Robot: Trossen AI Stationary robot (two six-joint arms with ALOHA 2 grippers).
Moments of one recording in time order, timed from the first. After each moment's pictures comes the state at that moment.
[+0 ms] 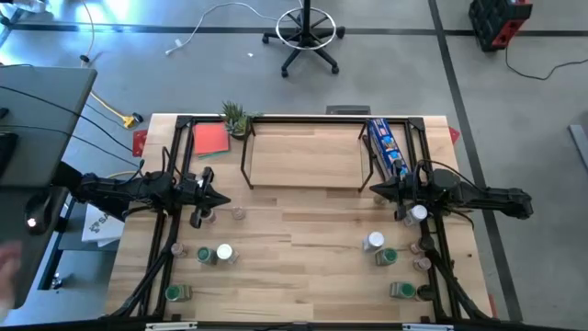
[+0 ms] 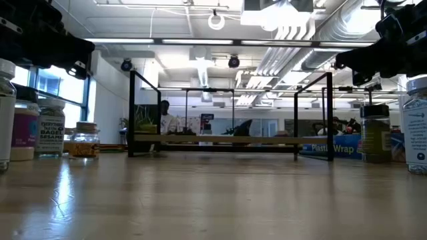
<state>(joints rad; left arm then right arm) -0.11 0.00 0.01 0.00 -0.01 -0.02 -0.06 0.01 0.01 0.02 -0.03 0.00</state>
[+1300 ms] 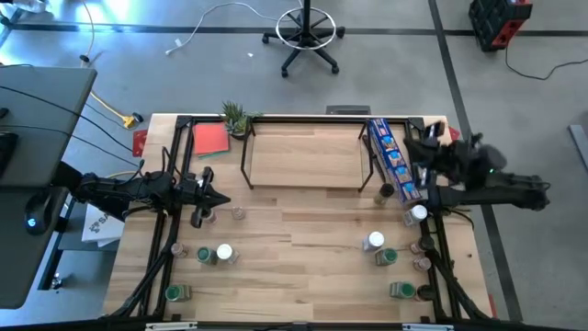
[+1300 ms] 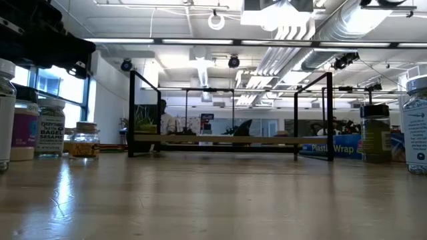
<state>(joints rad) -0.11 0.00 0.01 0.01 -0.05 0.01 -0.05 0.34 0.54 0.22 0.23 -0.16</state>
